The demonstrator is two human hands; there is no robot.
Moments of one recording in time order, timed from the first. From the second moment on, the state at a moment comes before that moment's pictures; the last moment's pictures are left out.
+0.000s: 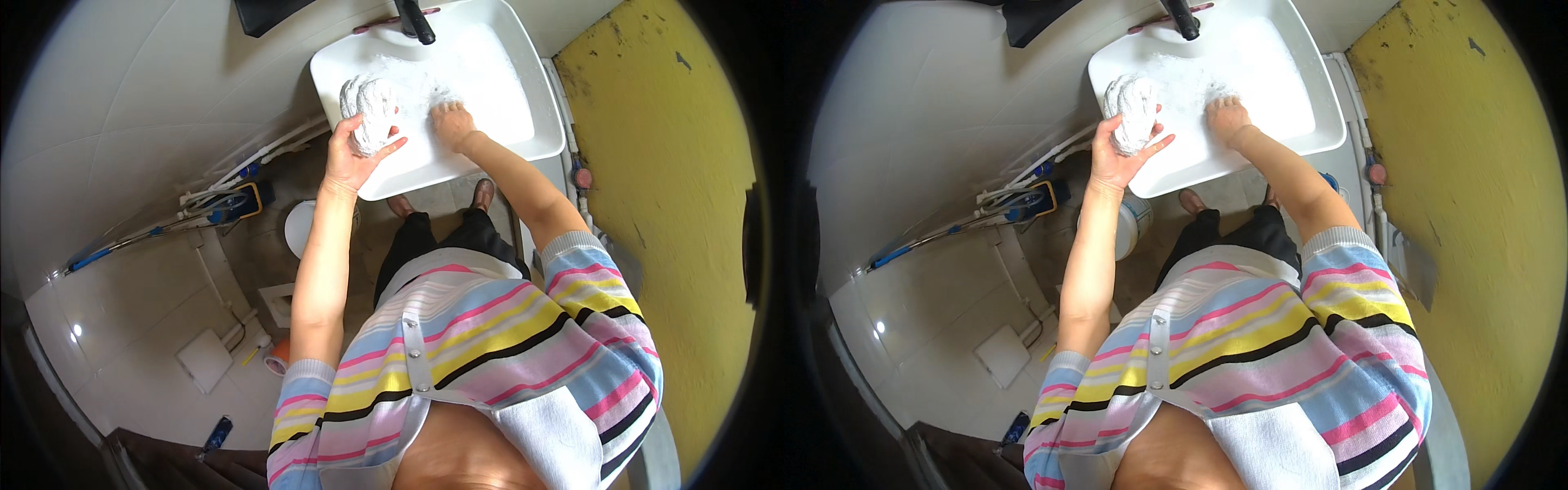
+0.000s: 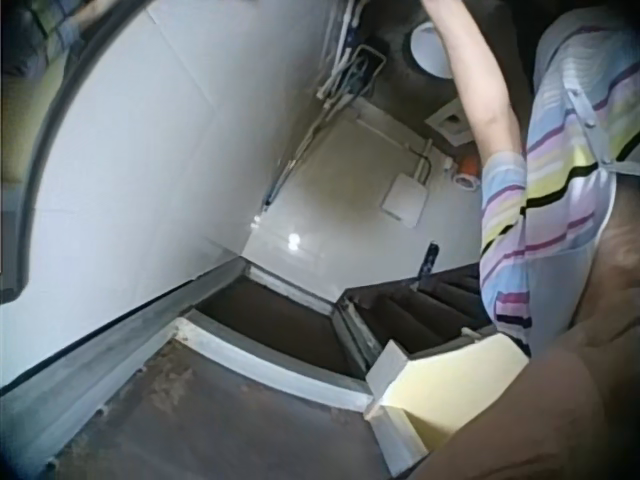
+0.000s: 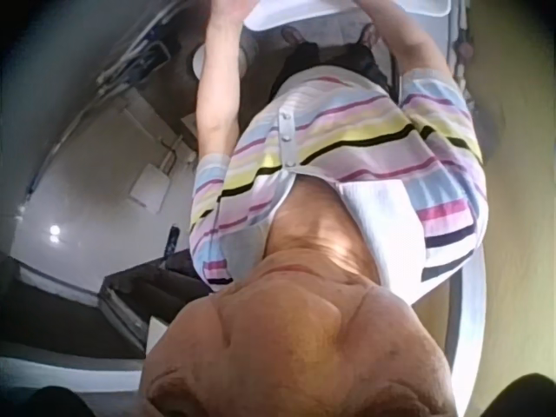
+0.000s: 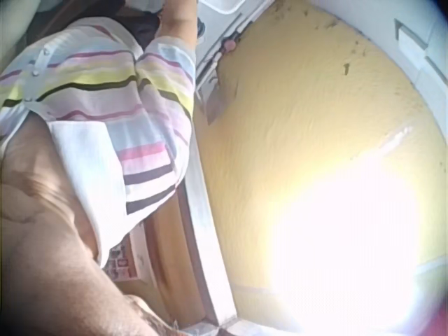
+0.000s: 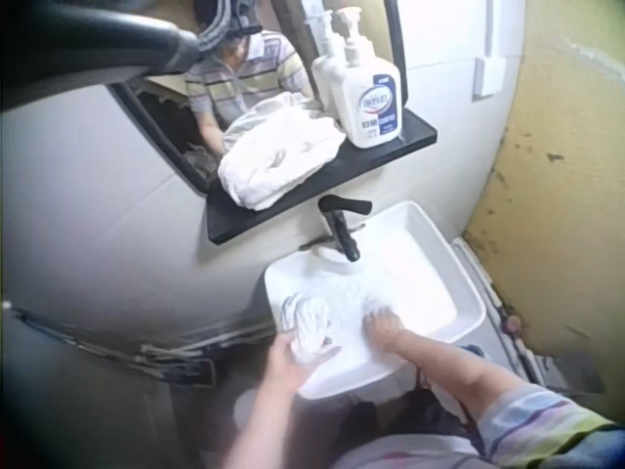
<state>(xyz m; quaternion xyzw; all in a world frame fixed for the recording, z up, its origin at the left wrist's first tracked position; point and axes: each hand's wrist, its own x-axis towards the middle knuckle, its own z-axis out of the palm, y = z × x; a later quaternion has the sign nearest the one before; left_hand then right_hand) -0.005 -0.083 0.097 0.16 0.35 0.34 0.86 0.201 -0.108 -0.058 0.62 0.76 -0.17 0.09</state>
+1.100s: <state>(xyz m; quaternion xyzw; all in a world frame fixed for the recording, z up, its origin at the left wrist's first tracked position) 0.020 -0.068 0.119 0.37 0.41 0.37 0.74 0.180 -0.132 0.128 0.57 0.59 -0.27 -0.50</state>
